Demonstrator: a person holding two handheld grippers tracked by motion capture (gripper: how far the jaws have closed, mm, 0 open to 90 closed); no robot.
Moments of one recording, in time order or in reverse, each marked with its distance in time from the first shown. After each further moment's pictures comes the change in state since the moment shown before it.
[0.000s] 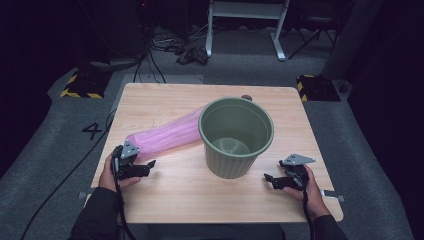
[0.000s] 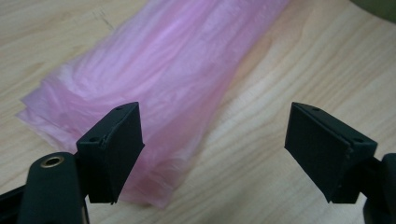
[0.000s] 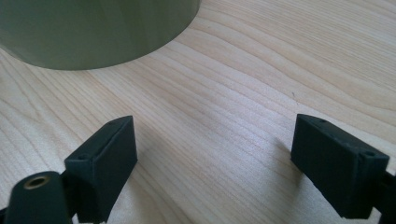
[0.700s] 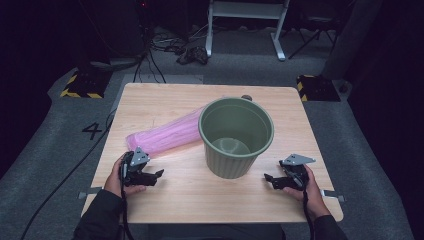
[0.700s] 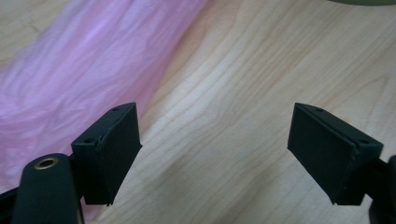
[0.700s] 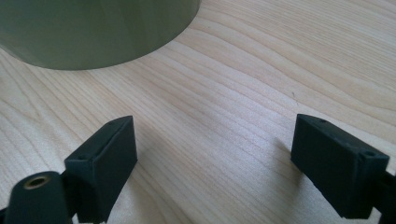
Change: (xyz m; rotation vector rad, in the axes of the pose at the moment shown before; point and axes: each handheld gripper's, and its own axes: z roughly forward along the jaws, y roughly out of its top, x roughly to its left) left arm -0.030 -0.001 0.001 0.051 -0.094 0.116; right arm 0.000 0.000 0.000 0.000 0.000 0.000
